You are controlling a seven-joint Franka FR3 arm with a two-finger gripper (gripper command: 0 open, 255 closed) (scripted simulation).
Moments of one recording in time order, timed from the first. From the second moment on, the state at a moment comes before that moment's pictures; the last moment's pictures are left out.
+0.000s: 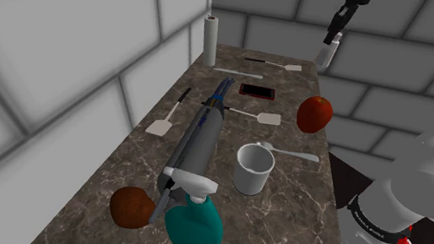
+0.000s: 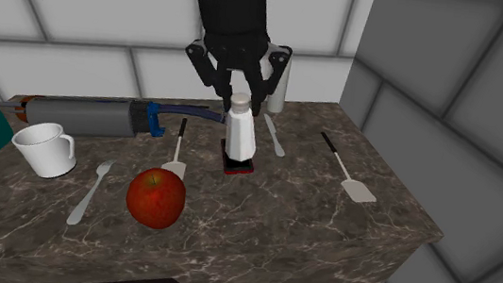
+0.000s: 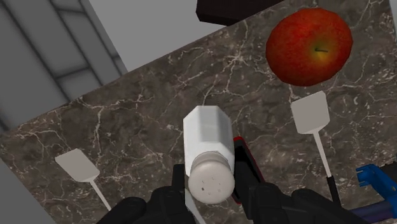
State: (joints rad) arm -0.03 -0.59 -0.36 -2.24 -0.20 1.85 -0.48
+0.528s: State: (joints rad) arm -0.05 -0.79 -0.25 -2.37 -0.19 1.77 -0.38
